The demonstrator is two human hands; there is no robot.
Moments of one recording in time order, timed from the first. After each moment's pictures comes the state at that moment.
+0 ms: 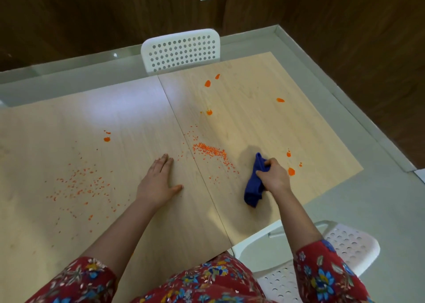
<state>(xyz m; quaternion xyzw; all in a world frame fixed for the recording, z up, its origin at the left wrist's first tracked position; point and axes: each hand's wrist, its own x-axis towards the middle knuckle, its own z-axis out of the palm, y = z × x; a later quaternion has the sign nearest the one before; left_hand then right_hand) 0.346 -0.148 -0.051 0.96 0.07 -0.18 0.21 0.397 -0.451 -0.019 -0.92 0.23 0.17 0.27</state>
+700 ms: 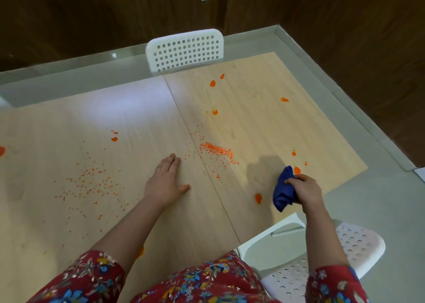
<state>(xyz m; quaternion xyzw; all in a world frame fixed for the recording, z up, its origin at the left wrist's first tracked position) 0.346 -0.143 -0.049 0.96 0.05 -0.18 0.20 0.366 -0.500 -0.017 -0.84 0.37 0.14 0.38</state>
